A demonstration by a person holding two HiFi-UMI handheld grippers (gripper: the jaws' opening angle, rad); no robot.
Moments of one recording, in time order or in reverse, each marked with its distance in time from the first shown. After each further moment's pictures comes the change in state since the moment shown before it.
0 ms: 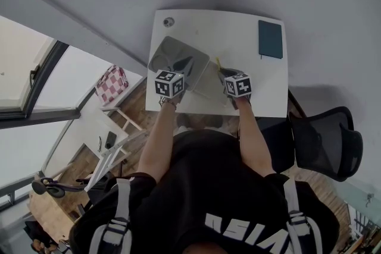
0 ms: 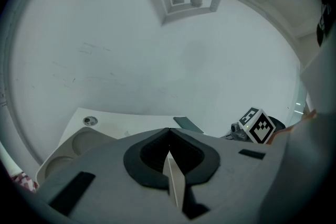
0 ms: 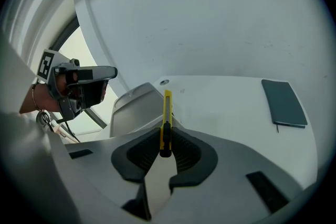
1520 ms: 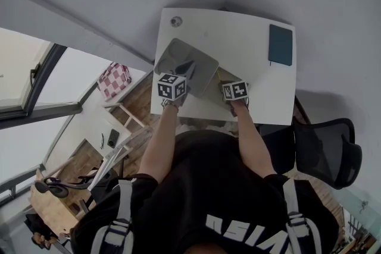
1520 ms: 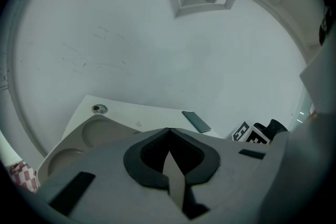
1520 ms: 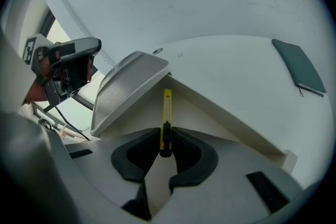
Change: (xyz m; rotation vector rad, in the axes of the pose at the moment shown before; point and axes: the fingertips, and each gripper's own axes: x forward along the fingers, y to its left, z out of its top) left arm 0.012 0.050 -0.024 -0.087 0.062 0.029; right arm 0.064 0.001 -0.061 0.119 0.263 0.000
